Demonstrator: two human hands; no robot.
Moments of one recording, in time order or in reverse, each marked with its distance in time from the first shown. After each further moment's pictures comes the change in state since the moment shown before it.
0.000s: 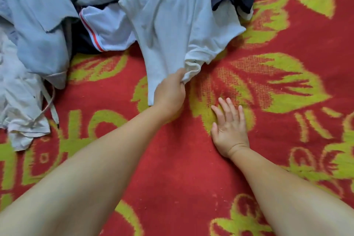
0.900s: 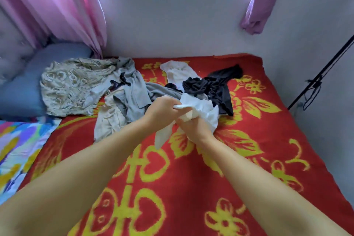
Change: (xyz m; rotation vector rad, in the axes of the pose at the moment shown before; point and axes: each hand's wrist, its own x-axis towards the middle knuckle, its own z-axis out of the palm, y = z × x) left_hand -0.247 0.148 -0.340 -0.167 0.085 0.340; right_hand -0.043 -0.222 -0.355 0.750 -0.133 0.162
